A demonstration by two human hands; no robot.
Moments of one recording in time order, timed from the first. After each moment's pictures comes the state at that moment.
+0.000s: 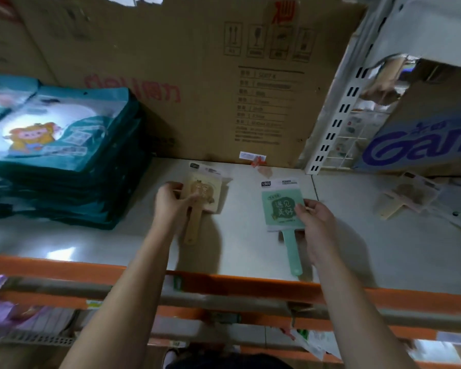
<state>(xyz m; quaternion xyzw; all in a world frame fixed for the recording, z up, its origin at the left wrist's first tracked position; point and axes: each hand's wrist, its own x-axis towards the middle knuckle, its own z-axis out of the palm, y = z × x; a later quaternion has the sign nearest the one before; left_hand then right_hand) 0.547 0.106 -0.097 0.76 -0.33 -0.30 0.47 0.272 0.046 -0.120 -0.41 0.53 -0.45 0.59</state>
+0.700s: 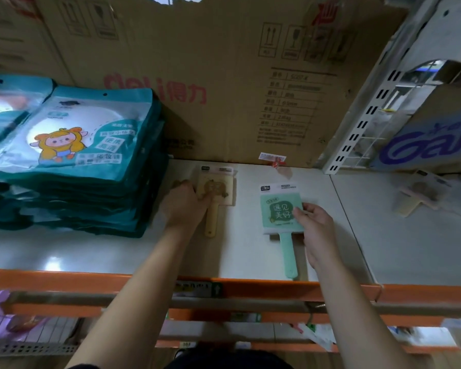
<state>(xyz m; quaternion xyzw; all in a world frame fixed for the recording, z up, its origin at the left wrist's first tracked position) 0.593 0.099 -0.101 0.85 -0.48 -0.07 0.21 0.341 0.074 -0.111 -0.41 0.56 -0.45 0.56</state>
